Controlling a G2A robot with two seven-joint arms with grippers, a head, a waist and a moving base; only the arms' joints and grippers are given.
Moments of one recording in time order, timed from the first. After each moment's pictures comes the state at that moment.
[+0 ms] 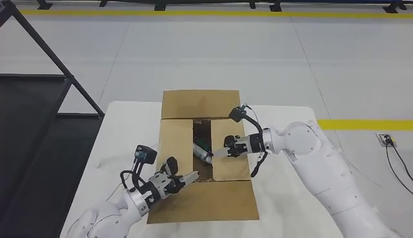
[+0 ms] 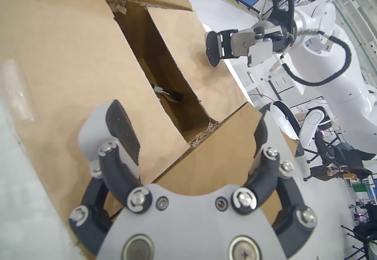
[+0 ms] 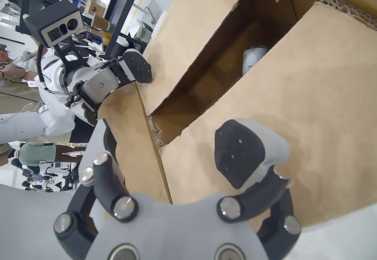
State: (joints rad) left arm 1.33 -1.13 -1.39 -1.94 0.53 -0.24 -0.56; right arm -0.46 -1.26 0.98 -1.09 -0.07 -0.49 1.17
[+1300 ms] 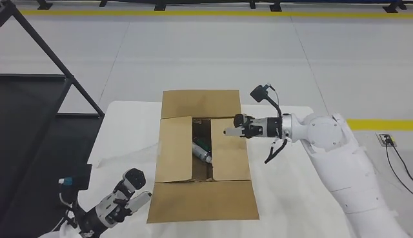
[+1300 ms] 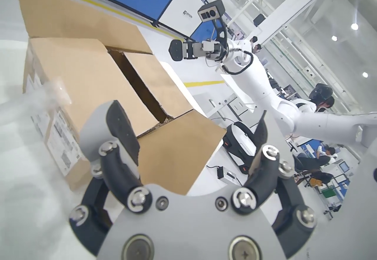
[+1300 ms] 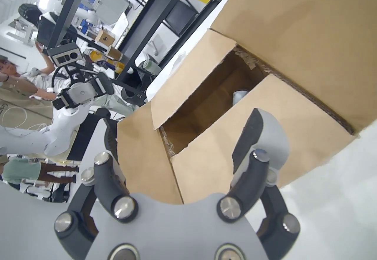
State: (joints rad) left arm 1.66 -1.10 -1.78 -2.10 0.08 -0.52 -0.61; right arm -0.48 -1.21 1.13 -1.18 -0.07 -0.49 1.05
